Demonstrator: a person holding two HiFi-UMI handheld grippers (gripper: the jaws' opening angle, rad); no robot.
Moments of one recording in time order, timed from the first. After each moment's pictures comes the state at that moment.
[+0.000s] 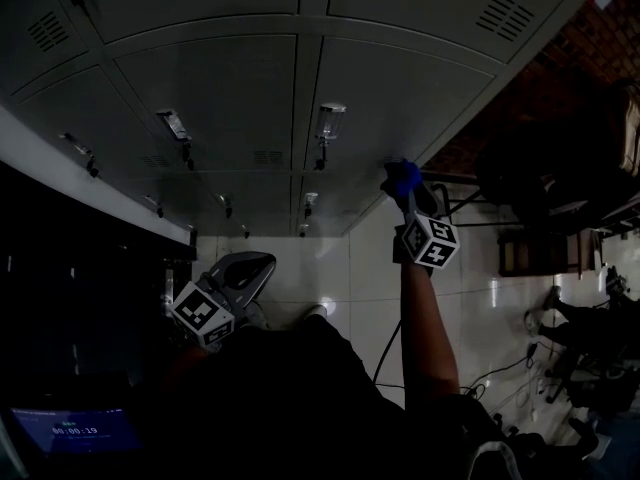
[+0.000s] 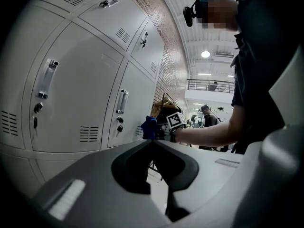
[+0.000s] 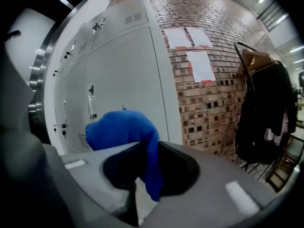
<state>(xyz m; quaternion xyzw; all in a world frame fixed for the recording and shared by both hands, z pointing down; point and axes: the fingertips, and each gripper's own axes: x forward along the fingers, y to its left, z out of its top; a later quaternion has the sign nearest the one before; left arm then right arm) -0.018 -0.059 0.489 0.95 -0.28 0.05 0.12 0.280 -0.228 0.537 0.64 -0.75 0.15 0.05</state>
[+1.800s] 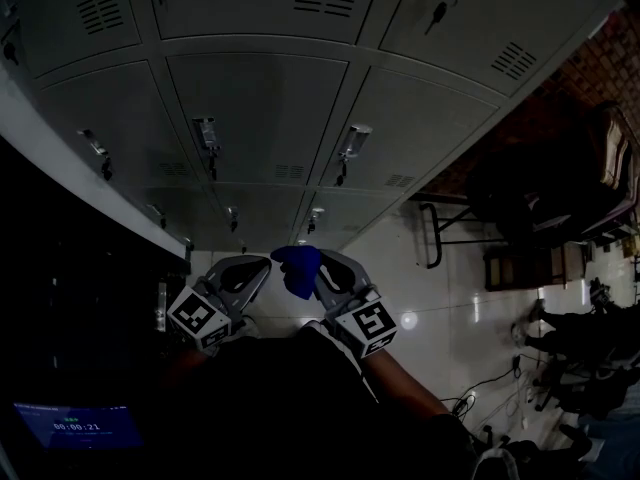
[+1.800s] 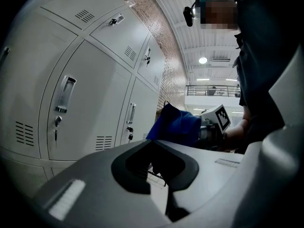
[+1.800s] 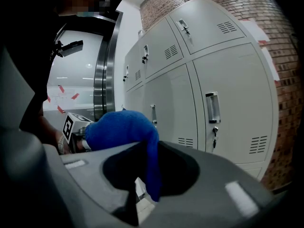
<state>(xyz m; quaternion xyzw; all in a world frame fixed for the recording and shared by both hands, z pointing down) -0.083 -0.059 0.467 0.95 -0.29 0.01 0.09 -0.010 -0.068 0.464 0.39 -0.92 0.09 0.06</state>
